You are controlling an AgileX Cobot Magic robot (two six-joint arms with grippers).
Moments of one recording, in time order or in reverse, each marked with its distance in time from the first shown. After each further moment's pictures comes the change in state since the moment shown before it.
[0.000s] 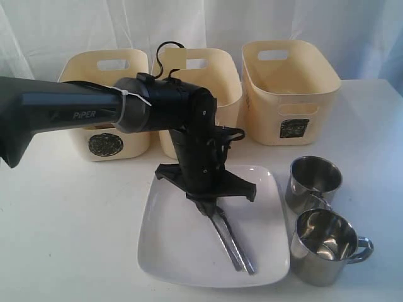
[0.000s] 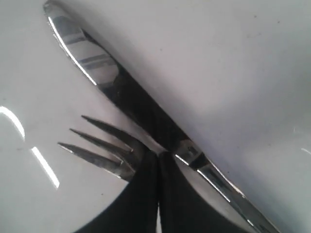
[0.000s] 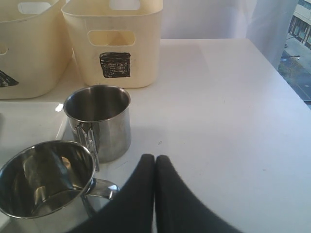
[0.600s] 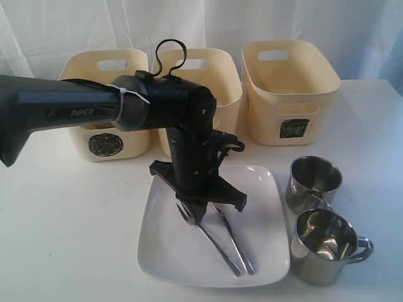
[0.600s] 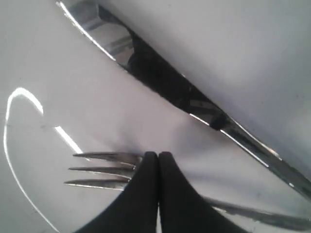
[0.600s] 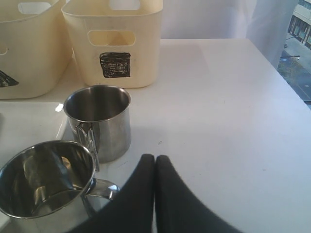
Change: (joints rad) left arm 0.000 -0.014 0.000 0.040 0.091 0.125; right arm 0.000 0.000 0.000 0.000 0.000 0.000
